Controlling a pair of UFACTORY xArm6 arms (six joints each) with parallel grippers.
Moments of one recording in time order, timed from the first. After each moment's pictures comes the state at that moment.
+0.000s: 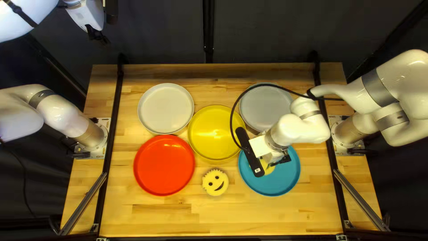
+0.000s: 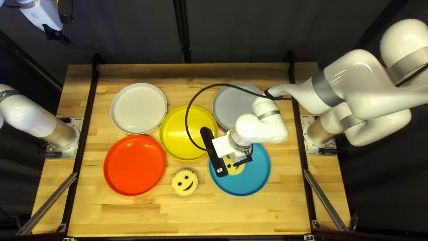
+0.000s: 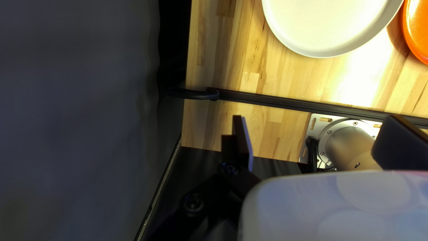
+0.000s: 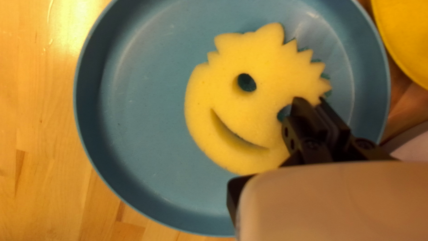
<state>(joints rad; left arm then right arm) 0.99 -0.76 -0.90 -0.05 1.54 0.90 0.35 -0.09 -0.51 -0.04 0.54 -0.02</state>
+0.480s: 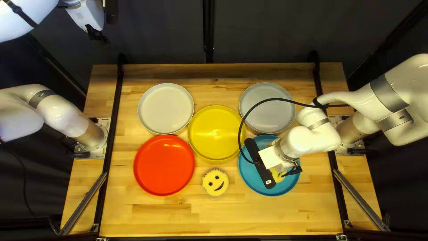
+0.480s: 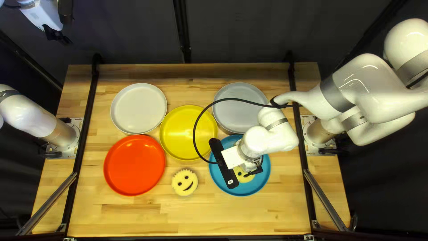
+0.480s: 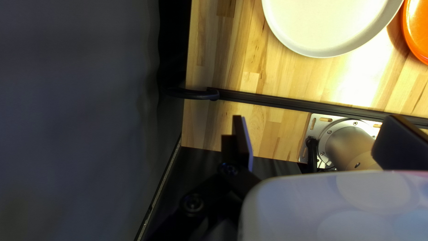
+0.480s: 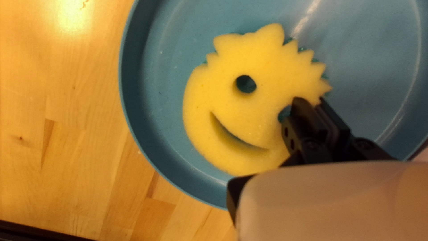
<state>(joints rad) 0.99 -0.76 -0.90 -0.05 1.54 0.90 0.41 -0.12 -0.47 -0.04 0.57 0.03</state>
